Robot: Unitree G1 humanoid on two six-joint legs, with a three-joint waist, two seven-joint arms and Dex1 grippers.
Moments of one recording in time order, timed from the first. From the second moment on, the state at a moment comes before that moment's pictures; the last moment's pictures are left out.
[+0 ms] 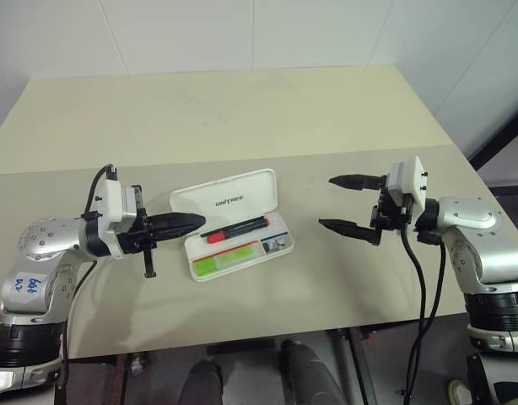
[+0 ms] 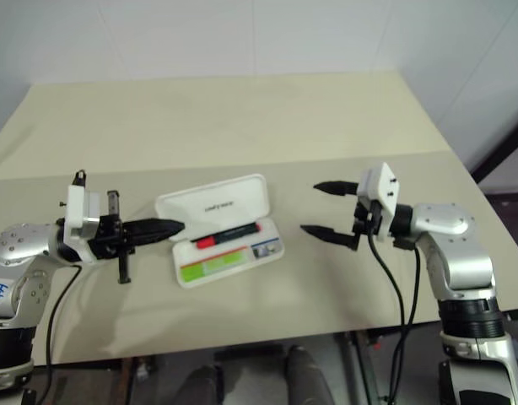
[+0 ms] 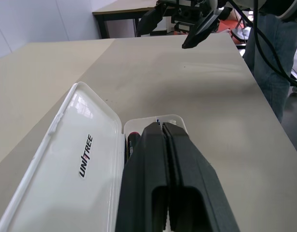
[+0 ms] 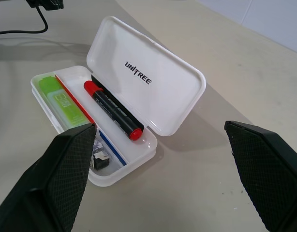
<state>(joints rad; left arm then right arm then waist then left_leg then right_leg) -0.30 0.73 0.22 -0.18 -0.56 0.24 -1.15 -0.51 -0.66 -0.08 -0.04 0.42 0.26 1.18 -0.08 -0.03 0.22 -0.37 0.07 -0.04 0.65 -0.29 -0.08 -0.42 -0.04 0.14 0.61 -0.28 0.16</state>
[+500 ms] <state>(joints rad) -0.42 0.64 0.38 -0.01 -0.53 0.30 -0.70 -0.52 -0.65 -0.07 -0.04 0.42 0.25 1.15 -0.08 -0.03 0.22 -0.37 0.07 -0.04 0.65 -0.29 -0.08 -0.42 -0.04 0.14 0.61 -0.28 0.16</state>
